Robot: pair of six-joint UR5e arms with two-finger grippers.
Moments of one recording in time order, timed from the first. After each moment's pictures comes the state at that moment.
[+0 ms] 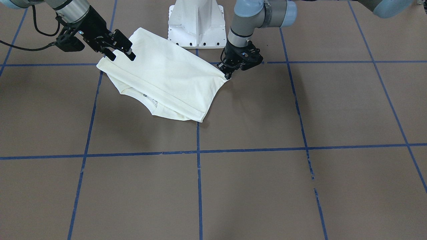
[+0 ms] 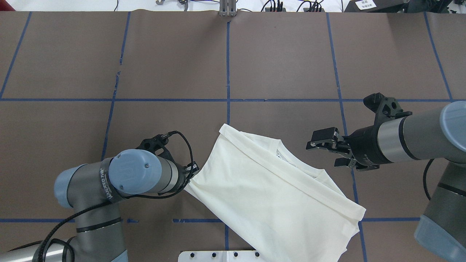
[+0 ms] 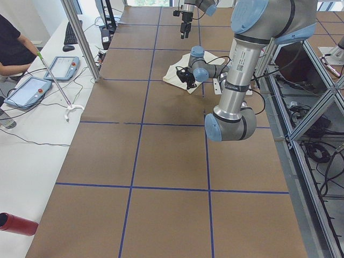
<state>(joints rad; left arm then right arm) -0.34 -2.03 -1.88 -1.74 -1.69 -1.91 0.61 -1.53 2.19 -1.09 2.01 1.70</state>
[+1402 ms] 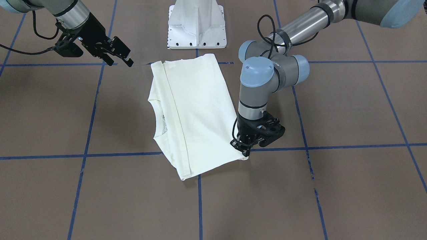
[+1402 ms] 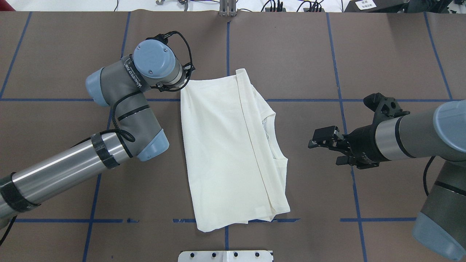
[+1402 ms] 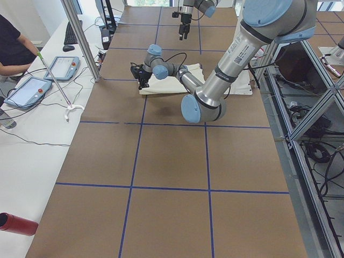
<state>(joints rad) -0.69 -2.37 -1.28 -1.94 -1.64 -1.66 0.61 -1.53 2.16 -1.09 1.99 1.70</state>
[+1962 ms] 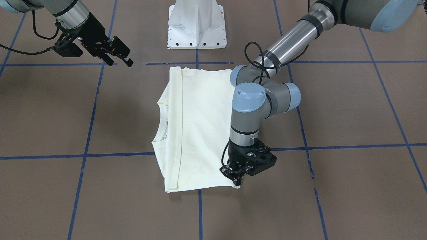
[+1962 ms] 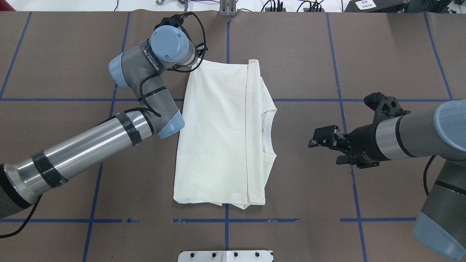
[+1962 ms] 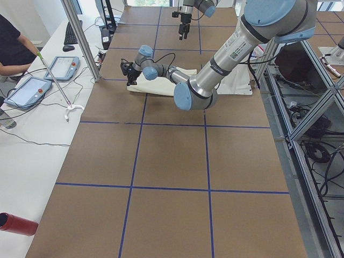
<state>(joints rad) -0.71 -2.50 -1.03 -2.15 -1.59 -1.59 0.61 -1.53 2.16 -1.09 1.99 1.70</state>
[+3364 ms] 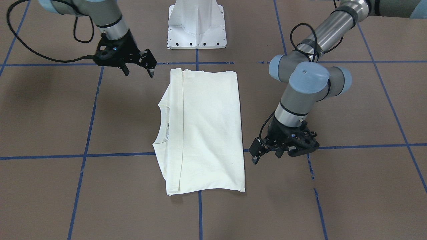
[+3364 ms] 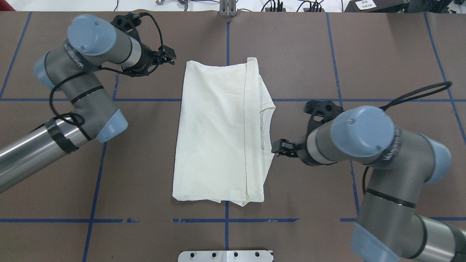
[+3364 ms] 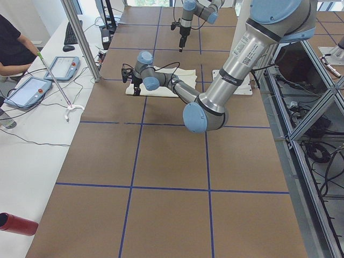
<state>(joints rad) -0.81 -2.16 -1.47 -2.13 -1.88 -1.40 0.45 -1.19 2.05 -1.59 1.77 1.45</state>
